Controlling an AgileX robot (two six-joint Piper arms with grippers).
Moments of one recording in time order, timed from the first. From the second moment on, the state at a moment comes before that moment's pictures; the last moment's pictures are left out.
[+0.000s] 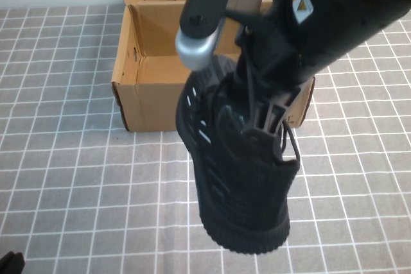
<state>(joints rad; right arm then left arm) 0.86 1.57 -1.78 -0.01 1.26 -0.43 -0.16 -0.01 0.03 -0.07 0.39 0.12</state>
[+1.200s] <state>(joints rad) 0.86 1.57 -1.81 -0.05 1.28 -0.26 -0.16 0.04 -0.11 -0.21 0.20 -0.19</state>
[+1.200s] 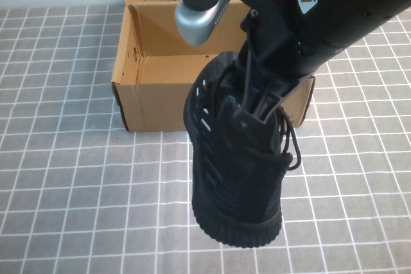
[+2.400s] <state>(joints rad) 0.65 1.97 -2.31 -0.03 1.28 -0.12 -0.36 1.12 -0.89 -1.31 0.49 1.37</state>
